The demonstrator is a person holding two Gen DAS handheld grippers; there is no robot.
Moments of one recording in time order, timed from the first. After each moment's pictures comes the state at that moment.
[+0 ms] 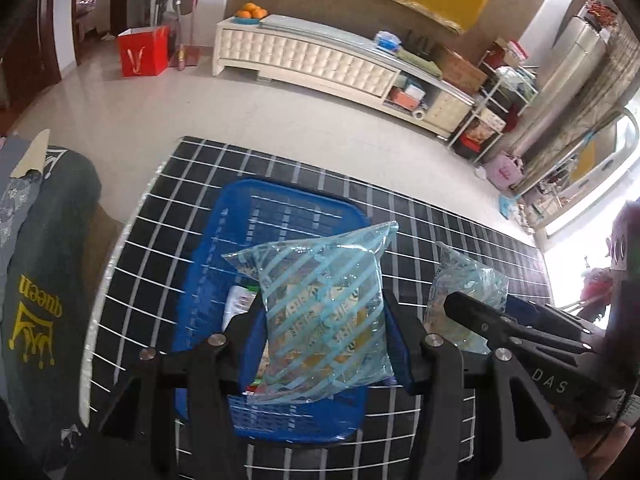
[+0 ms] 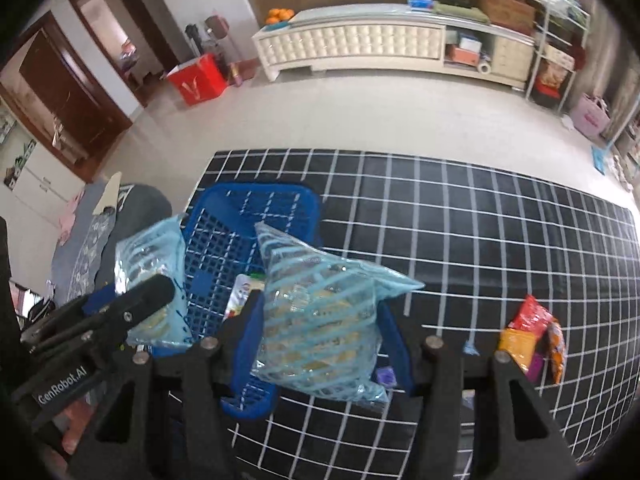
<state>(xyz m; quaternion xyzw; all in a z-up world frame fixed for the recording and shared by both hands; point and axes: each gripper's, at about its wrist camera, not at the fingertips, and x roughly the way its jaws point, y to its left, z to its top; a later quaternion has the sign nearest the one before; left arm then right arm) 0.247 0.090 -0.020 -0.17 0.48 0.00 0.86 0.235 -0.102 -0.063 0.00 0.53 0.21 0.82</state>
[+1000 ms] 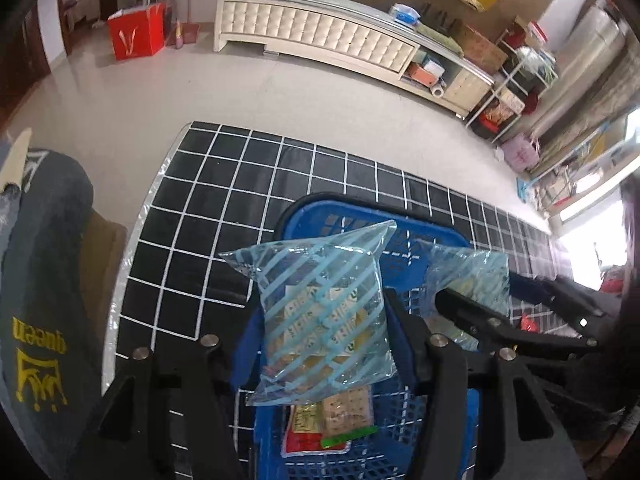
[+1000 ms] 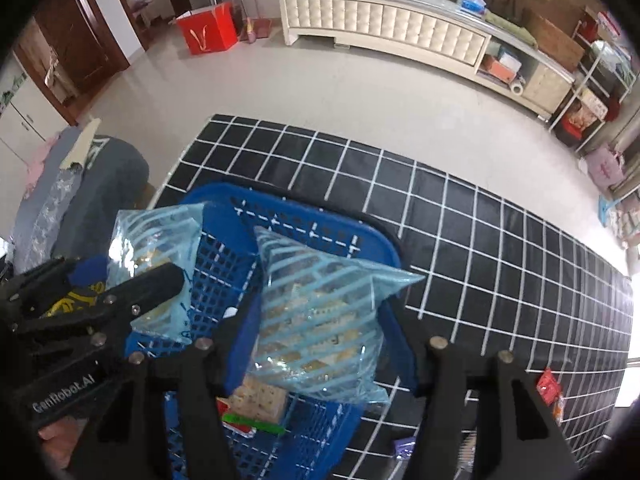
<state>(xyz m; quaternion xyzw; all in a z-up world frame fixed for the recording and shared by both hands) 0.325 0.163 -0.086 -0.16 0.52 -0.01 0.84 0.295 -0.004 -0.111 -0.10 0.55 0.21 0.80</state>
